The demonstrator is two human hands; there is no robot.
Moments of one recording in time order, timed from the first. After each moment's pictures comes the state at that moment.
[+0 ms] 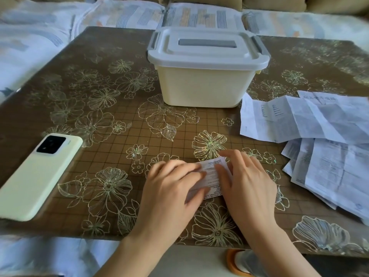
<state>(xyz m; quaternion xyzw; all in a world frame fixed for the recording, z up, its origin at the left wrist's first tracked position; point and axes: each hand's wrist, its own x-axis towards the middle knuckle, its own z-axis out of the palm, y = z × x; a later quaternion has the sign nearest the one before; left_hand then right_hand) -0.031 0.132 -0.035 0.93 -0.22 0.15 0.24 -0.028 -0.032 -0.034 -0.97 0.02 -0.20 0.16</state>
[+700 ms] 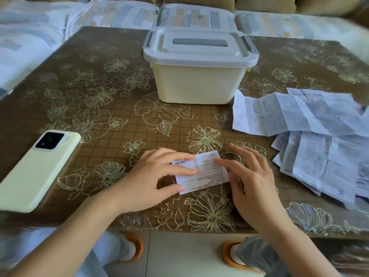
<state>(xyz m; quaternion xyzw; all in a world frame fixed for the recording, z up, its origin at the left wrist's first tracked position) 0.003 0.179 -0.030 0.89 -0.35 -0.06 0.28 -0.050 -0.063 -0.040 -0.96 -0.05 -0.16 0.23</state>
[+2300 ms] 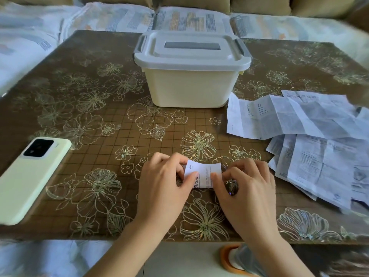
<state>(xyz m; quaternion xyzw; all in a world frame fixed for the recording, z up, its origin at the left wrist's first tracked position) -0.020 0.114 -0.030 0.93 -0.11 0.16 0.33 -0.052 -0.050 -0.035 -0.95 0.06 -0.22 0.21</state>
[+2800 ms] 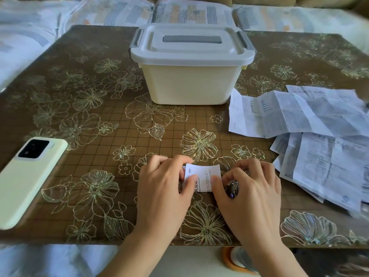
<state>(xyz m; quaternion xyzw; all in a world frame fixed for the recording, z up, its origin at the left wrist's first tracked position) -0.026 0.109 -0.031 0.94 -0.11 0.17 0.29 -0.053 -0.045 -0.035 -0.96 0.09 -0.20 0.18</state>
